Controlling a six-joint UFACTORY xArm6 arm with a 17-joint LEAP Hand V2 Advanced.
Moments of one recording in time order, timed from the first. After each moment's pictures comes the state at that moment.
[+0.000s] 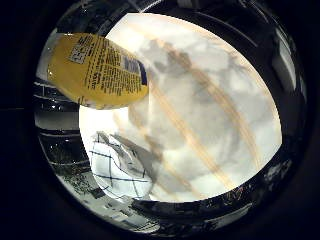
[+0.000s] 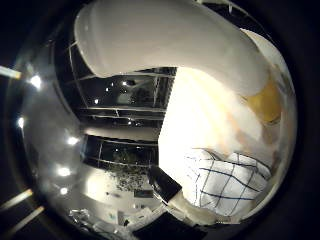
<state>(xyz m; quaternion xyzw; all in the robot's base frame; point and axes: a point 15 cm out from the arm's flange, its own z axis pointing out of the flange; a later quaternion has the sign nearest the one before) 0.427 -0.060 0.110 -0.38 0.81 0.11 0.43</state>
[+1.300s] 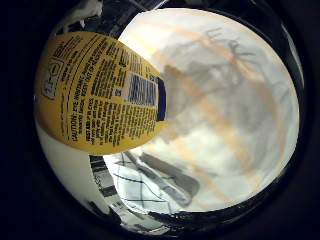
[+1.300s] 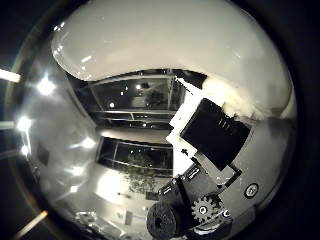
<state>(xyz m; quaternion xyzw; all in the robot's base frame) 0.489 -0.032 0.120 -0.36 0.74 0.16 0.55</state>
